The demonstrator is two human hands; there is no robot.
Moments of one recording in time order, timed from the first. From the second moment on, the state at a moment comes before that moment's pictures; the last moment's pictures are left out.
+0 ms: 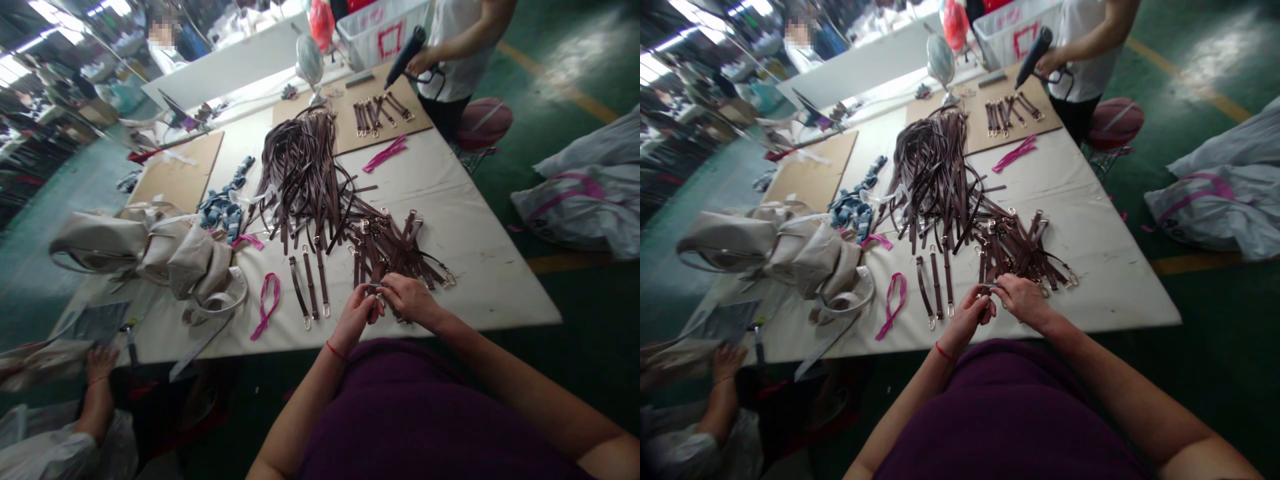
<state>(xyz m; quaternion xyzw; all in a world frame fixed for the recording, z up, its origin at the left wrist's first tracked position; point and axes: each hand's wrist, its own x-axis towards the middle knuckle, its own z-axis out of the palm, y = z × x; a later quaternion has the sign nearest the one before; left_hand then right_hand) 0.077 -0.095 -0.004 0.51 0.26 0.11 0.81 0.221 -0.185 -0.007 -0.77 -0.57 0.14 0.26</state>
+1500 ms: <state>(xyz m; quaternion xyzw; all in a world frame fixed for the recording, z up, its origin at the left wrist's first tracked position) 0.075 -0.098 0.002 0.52 0.27 0.11 0.80 0.226 -0.191 -0.013 -0.75 -0.48 0.19 0.42</state>
